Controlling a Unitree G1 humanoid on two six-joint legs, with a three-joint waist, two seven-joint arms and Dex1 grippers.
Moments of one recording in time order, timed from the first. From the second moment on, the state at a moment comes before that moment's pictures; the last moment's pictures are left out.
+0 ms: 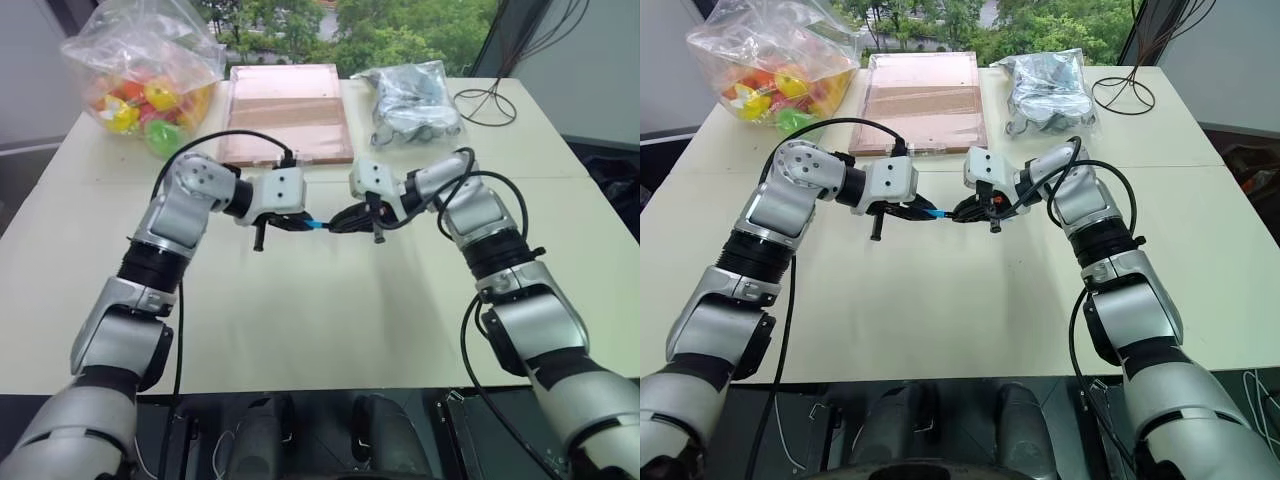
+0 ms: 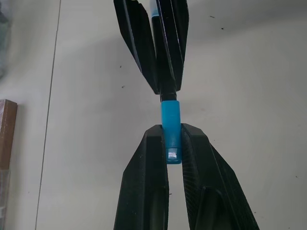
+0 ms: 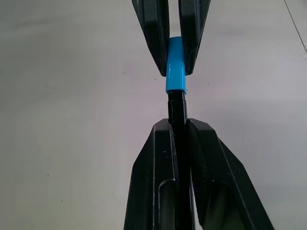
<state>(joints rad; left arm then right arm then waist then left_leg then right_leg) -0.96 0.49 -0.26 0.38 0.11 0.09 -1.37 -1.05 -0.40 0.26 0.62 -0.05 0.17 1.40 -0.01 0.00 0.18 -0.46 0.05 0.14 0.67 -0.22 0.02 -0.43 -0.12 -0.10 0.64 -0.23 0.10</state>
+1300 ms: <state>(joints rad) -0.95 0.45 -0.22 0.47 0.14 -0.06 -1.33 -1.08 -0.40 0.31 0.52 -0.15 0.25 1.35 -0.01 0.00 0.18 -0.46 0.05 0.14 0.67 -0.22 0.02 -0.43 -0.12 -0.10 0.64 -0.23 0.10</state>
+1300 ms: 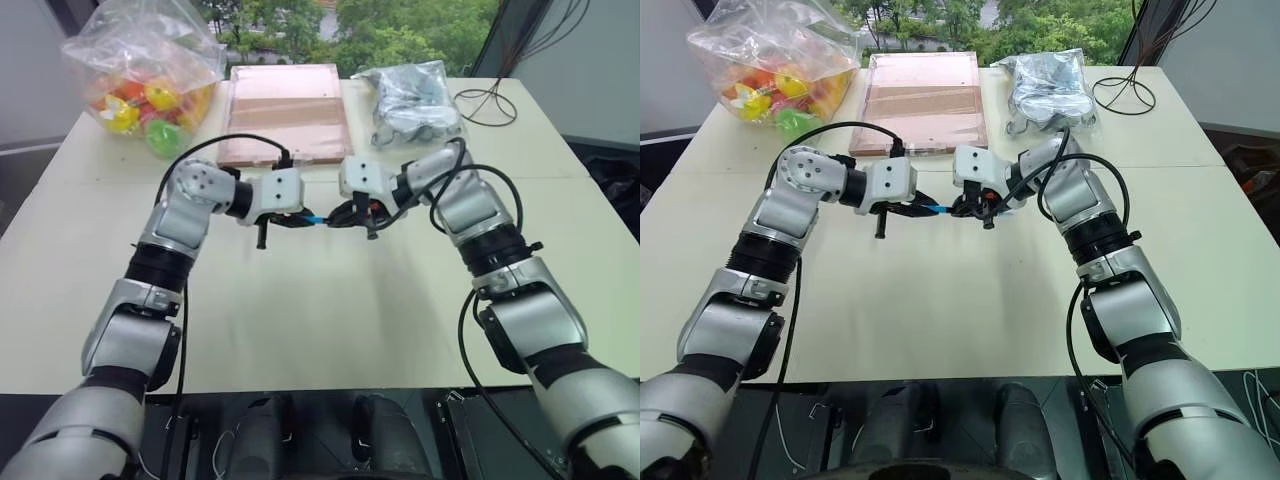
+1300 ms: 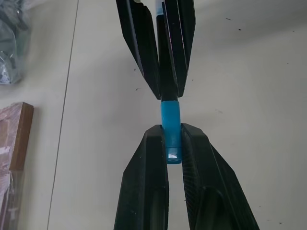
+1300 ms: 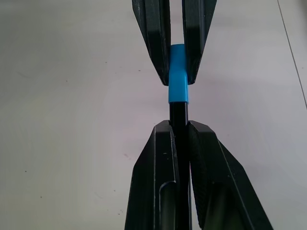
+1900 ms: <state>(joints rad) -0.97 0.43 -0.21 0.58 0.14 -0.22 -1.26 -1.07 -0.43 0.31 0.51 -0.16 0.23 1.34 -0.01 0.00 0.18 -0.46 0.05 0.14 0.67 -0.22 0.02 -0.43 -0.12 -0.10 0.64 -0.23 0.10</state>
